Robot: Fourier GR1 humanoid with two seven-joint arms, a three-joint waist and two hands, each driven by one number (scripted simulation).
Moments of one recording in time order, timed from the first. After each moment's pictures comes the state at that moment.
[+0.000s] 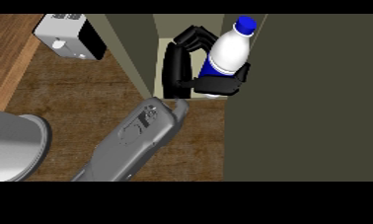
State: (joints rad) left arm -0.76 0.00 -0.51 -1.20 0.43 0.78 -0.22; right arm 0.97 -0.09 -0.18 -2.42 -0.20 0.59 -0.36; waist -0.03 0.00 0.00
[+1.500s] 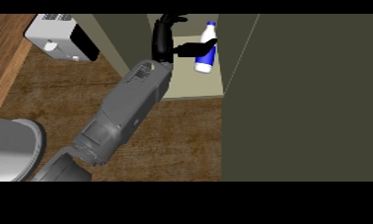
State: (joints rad) left arm -1.10 0.01 -0.34 -0.39 0.48 0.66 -0.50; right arm 0.91 -0.11 -0.21 -2.39 -0.28 0.63 -0.33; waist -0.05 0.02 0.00
